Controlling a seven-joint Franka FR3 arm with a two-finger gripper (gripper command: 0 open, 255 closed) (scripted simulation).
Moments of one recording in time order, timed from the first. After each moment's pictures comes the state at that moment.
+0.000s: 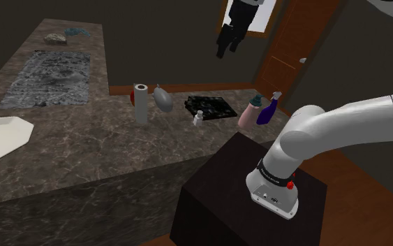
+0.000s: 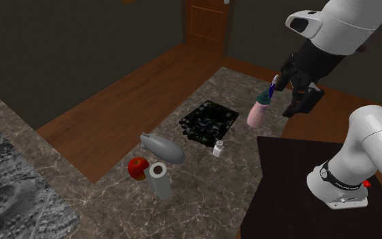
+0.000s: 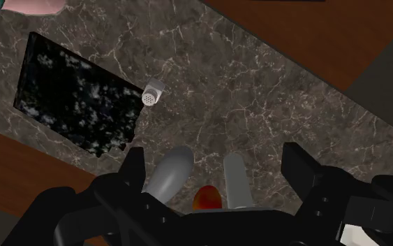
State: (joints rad) arm -0.02 -0.79 0.07 -2.34 -0.03 1.70 -0.01
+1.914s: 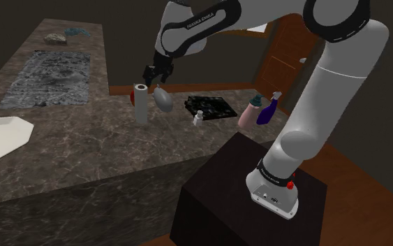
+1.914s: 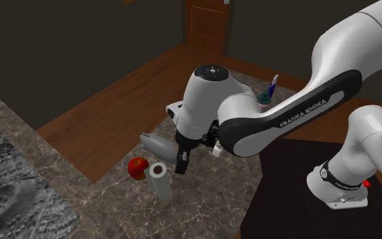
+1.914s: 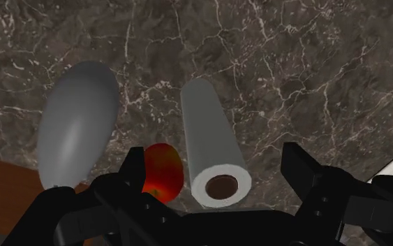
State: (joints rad) arm 0.00 0.10 0.12 -2.12 0.04 2.46 0.07
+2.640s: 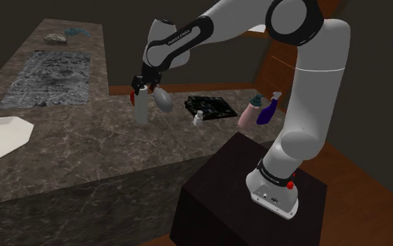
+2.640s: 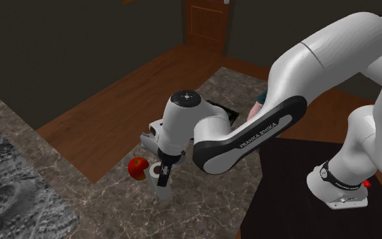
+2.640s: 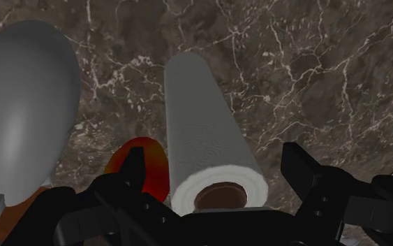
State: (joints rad) arm 0.02 0.35 0.12 -1.96 0.03 2.57 0.09
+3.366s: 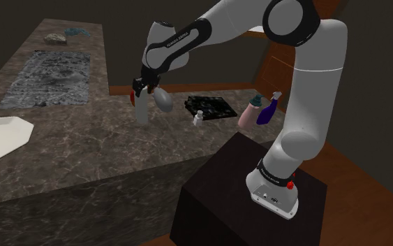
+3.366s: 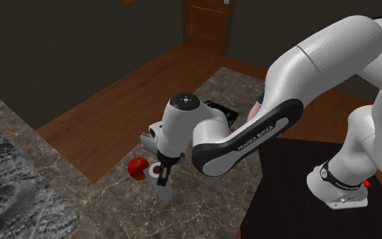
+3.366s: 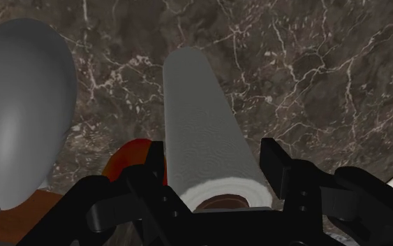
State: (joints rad) arm 0.02 0.37 0.12 -1.96 0.03 2.58 0.09
